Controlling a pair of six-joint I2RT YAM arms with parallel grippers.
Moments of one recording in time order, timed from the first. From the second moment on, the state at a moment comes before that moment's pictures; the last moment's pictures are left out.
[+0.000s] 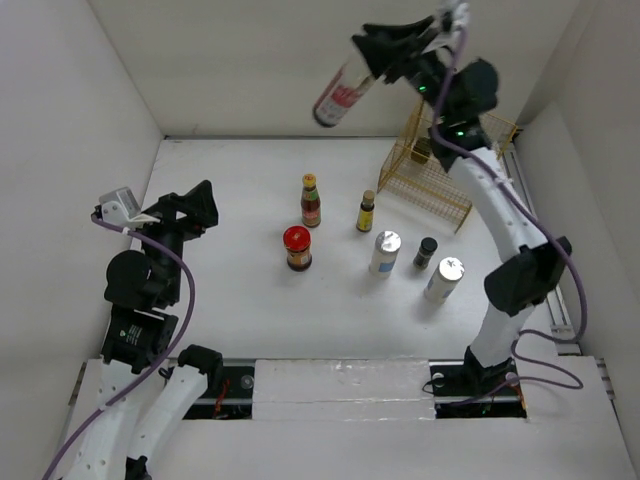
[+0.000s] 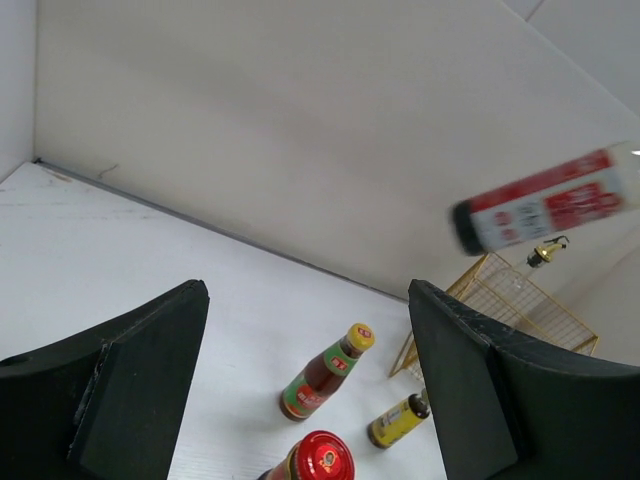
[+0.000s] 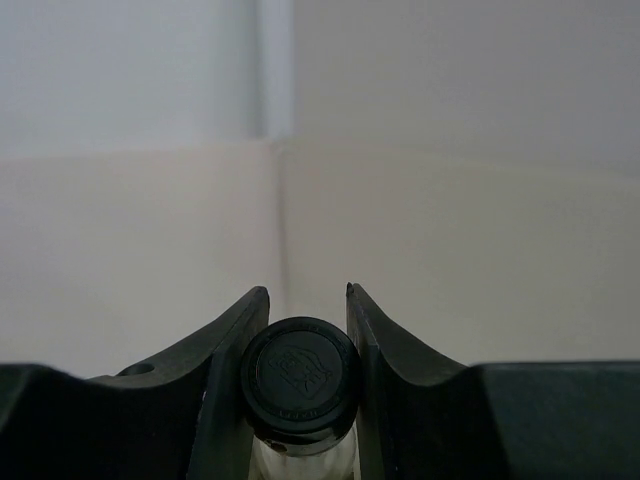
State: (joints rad) left arm -0.31 0.53 0.90 -0.18 -0.33 -0.47; right arm 0.43 1.85 1.98 0.50 -0.49 0.32
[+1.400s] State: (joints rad) left arm -0.31 0.57 0.90 -0.17 -0.32 -0.47; right arm -0.15 1.99 2.20 0.05 -0.23 0.10
